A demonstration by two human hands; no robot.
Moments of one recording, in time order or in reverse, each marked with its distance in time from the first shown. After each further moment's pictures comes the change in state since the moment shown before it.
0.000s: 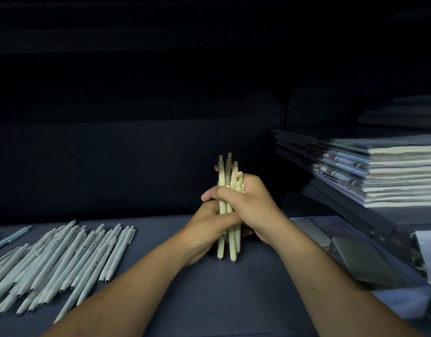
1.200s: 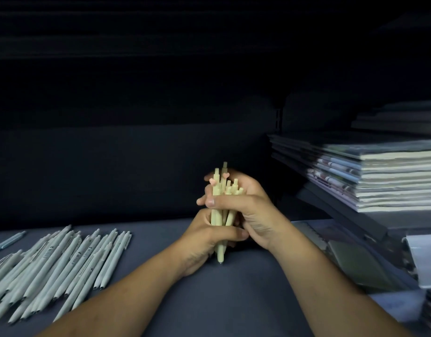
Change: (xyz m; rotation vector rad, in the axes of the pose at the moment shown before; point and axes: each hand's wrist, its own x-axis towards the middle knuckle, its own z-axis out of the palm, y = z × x) left_hand -0.003 -0.009 -0.005 -0.003 -0.032 0.027; right_hand -0.002 0.002 -0.008 0.298 -0.190 -0.043
